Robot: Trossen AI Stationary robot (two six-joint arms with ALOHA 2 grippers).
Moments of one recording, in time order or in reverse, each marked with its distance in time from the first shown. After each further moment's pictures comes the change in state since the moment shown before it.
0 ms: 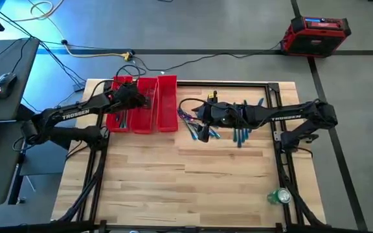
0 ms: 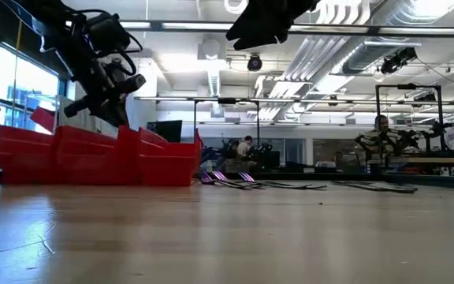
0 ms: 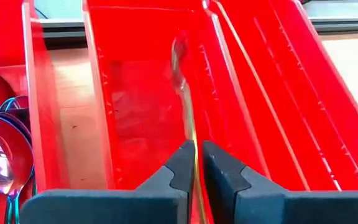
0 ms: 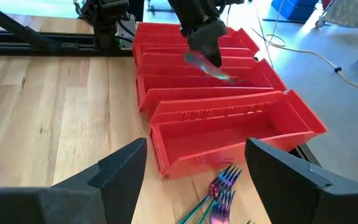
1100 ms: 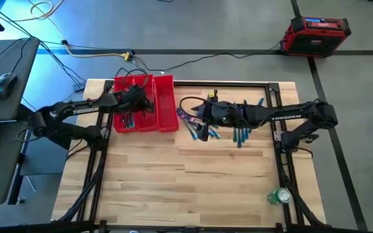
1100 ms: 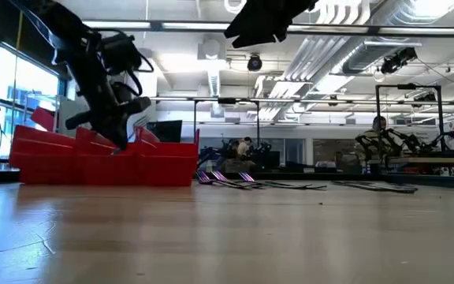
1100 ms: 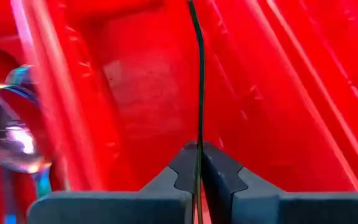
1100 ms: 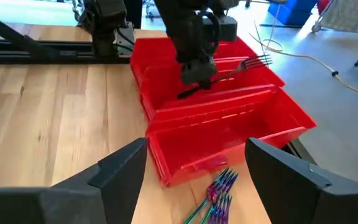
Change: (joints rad) left arm -0.009 0.183 0.005 0.009 -0.004 -0.009; right arm -0.006 0.000 0.000 0.020 0.001 -0.002
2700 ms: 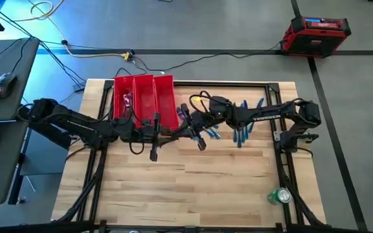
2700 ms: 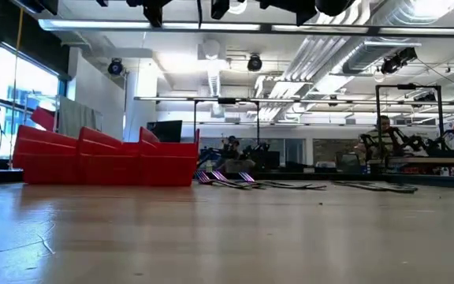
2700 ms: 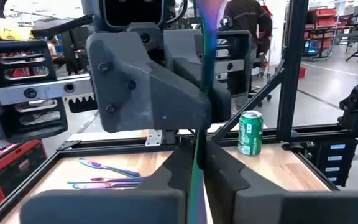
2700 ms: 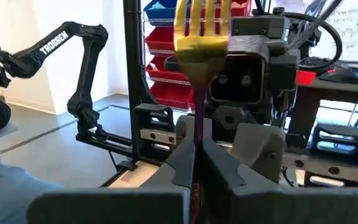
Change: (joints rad) left arm -0.796 -0.065 -0.005 0.967 0.086 0.762; right arm -0.062 0.192 0.000 0.698 -0.809 0.025
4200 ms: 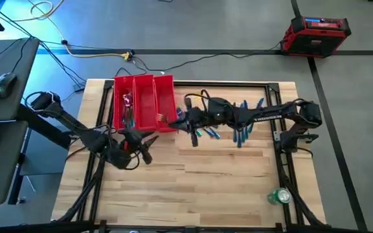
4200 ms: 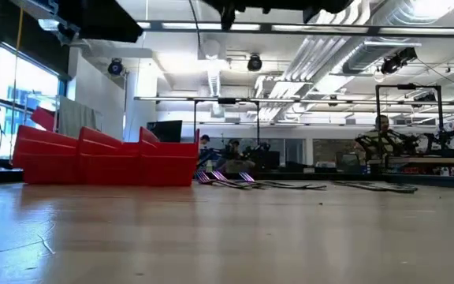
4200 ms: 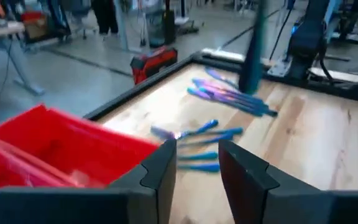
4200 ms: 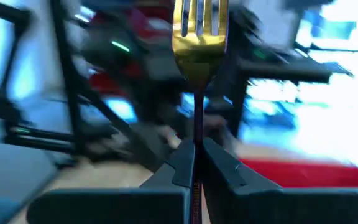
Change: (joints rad) left arm -0.364 -0.070 0.035 -0.644 -0.940 -0.522; right arm 0.004 -0.010 0.000 -0.021 0.205 -0.031
